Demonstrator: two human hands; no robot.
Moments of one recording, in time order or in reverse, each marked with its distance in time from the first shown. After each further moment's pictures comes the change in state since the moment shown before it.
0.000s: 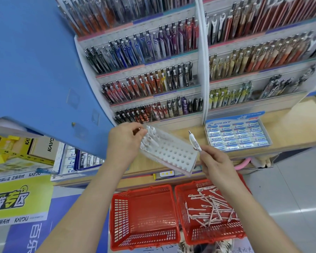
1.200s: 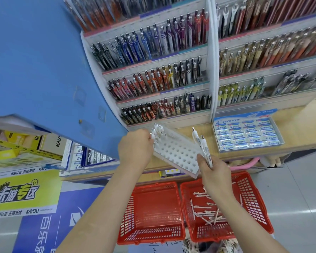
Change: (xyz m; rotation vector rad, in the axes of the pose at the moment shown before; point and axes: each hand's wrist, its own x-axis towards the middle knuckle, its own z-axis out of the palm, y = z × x) left_hand -0.004 -0.013 0.025 0.511 -0.155 -0.086; right_hand 0.006 0.041 0.027 -0.341 0.282 -0.048
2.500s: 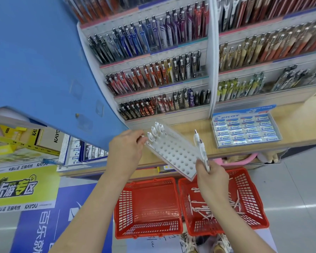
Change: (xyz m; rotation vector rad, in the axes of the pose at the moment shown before) left_hand -0.028 -0.018 -0.012 -0.266 0.191 0.169; right_hand -0.020 0.004 0.006 -0.019 0.050 0.099
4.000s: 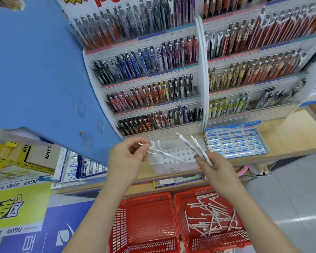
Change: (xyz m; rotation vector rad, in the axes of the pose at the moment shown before) left_hand 0.005 0.030 -0.031 -0.711 -0.071 -0.390; right_hand 0.032 -0.039 -0.050 -0.057 -0.264 -0.321
